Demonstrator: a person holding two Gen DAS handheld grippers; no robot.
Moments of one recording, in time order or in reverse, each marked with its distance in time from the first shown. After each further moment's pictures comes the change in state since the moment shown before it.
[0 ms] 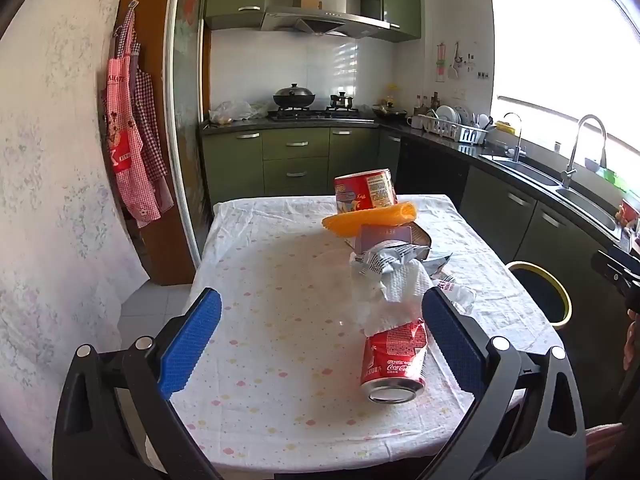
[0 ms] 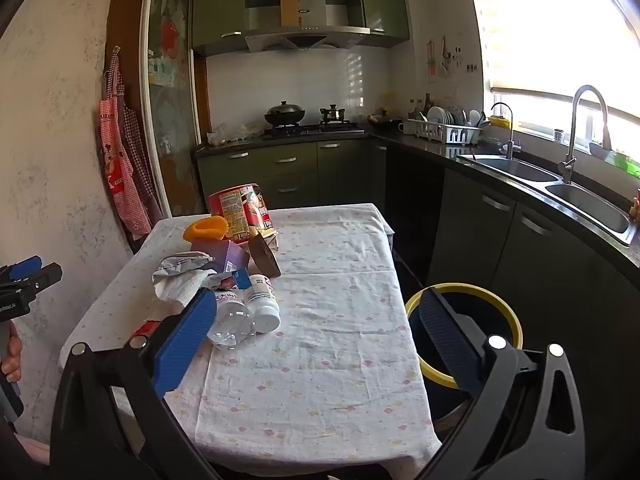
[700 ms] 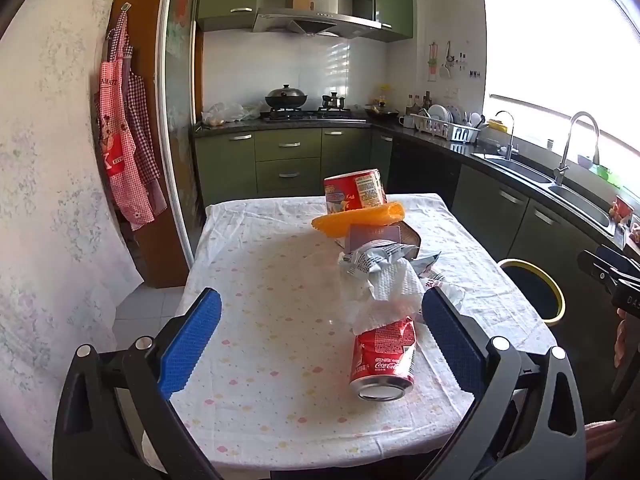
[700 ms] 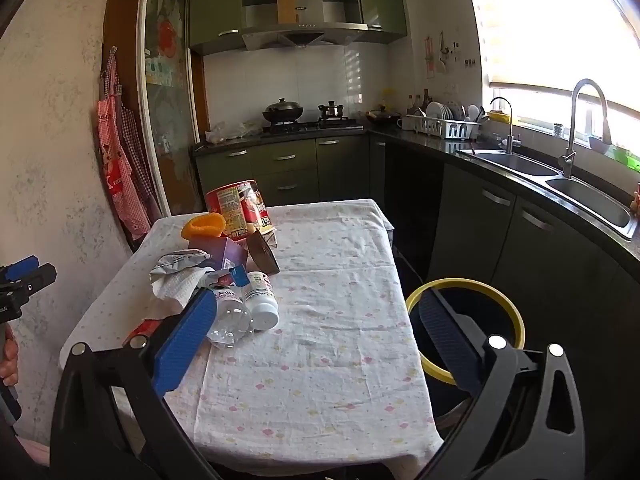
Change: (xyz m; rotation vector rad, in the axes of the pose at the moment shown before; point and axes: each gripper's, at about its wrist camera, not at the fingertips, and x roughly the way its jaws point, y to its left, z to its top) left arm -0.008 -0.009 0.000 0.021 -0.015 -0.029; right arm 0.006 -0.001 -0.004 0.002 0.004 -0.007
